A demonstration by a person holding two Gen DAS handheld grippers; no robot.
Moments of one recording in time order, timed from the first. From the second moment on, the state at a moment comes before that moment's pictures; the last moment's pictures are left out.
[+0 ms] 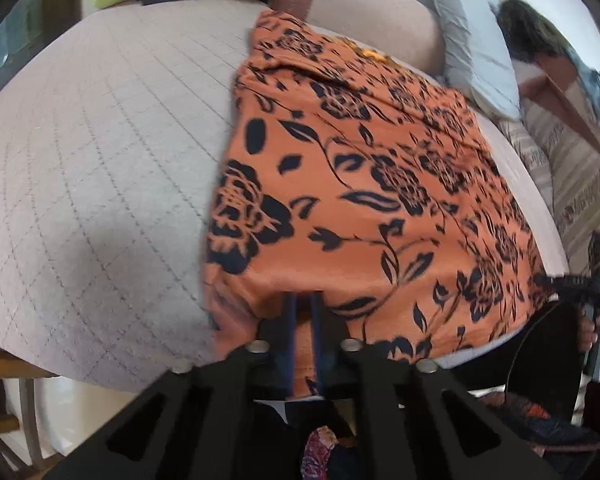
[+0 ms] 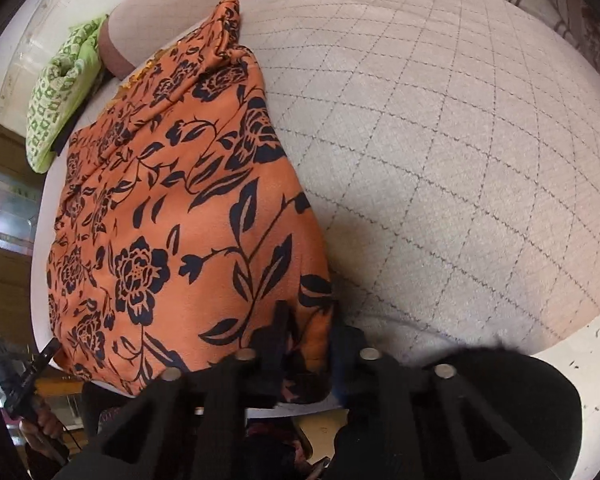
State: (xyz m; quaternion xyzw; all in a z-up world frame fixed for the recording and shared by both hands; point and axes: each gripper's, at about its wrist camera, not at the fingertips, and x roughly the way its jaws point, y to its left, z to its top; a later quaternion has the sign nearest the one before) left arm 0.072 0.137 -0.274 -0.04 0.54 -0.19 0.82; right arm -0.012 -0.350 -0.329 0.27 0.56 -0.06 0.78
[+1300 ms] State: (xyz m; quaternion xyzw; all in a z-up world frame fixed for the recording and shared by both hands) left arm 0.070 0.177 -0.244 -0.13 0.51 -0.21 0.83; right arm -0.021 -0.346 -0.255 0.31 0.45 0.05 0.84
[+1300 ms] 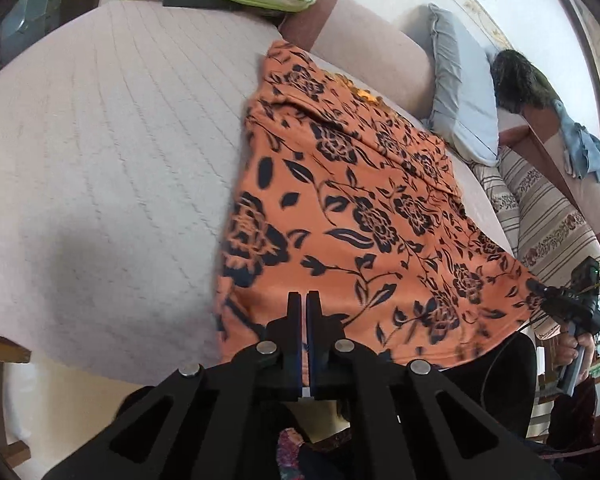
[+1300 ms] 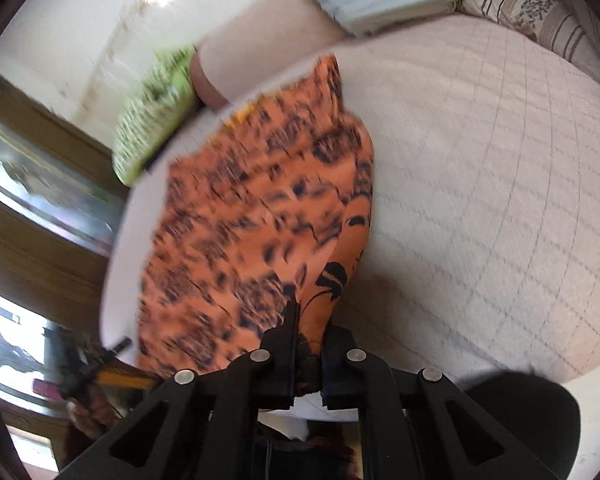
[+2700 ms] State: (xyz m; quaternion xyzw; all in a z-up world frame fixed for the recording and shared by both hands) left arm 0.091 0.179 -0.195 -0.18 0.48 -0.22 0.83; right arm -0.018 -0.370 -0.282 0.38 0.46 0.08 0.80
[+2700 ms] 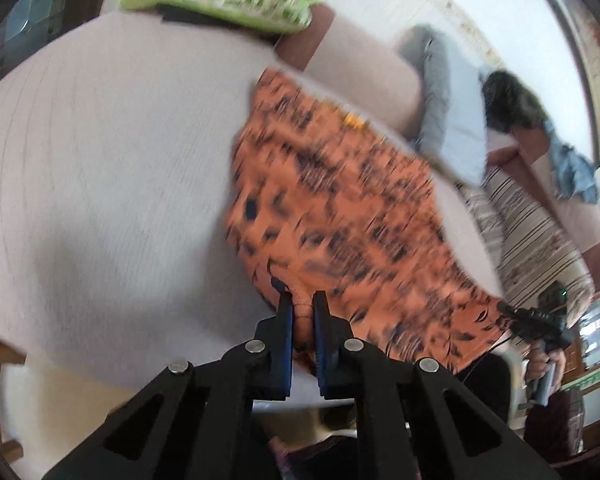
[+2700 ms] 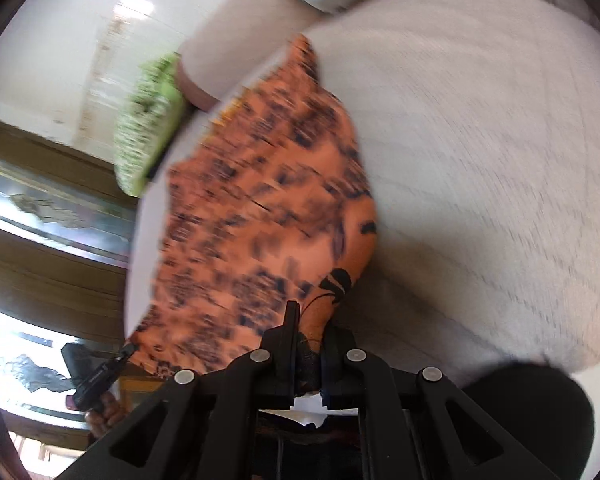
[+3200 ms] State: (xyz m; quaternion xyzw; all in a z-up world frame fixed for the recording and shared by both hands) left arm 0.359 0.145 -0.156 -0.21 0.46 -0.15 0.85; right arm 0.214 -0.429 -0.213 0.42 0.37 0.07 0.83
